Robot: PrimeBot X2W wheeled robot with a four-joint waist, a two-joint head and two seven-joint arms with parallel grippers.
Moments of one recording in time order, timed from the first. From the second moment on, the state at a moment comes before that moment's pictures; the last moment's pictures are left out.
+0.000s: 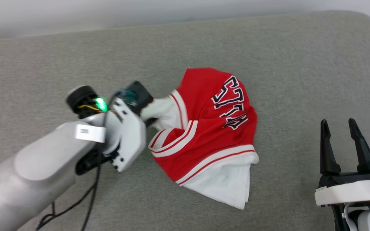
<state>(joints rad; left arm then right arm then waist) -1.00 0.66 -1.22 0.22 -0.86 -0.13 0.34 -0.09 -0.05 -0.11 0.03 0.13 0.13 -0.26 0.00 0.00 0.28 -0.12</state>
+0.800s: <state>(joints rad) -0.67 0.92 -1.06 0.54 -1.19 -0.02 0.17 -0.07 -0.05 -0.11 0.02 0.08 0.13 -0.26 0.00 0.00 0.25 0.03</state>
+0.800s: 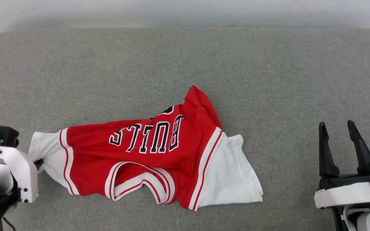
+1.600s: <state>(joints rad) -0.57 0.75 -0.92 0.65 -1.07 0.12 -0.26 -0.02 -0.07 -0.03 0.00 -0.02 0.13 -0.26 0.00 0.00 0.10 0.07</state>
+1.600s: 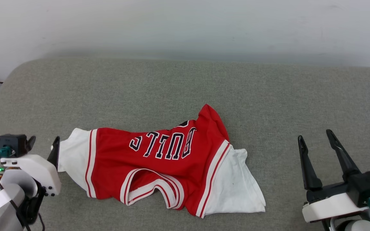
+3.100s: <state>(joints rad) -0.02 0.19 0.02 0.06 -0.14 0.14 -0.26 -0.40 -0.71 0.88 0.01 0.47 0.13 0.68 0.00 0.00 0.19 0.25</state>
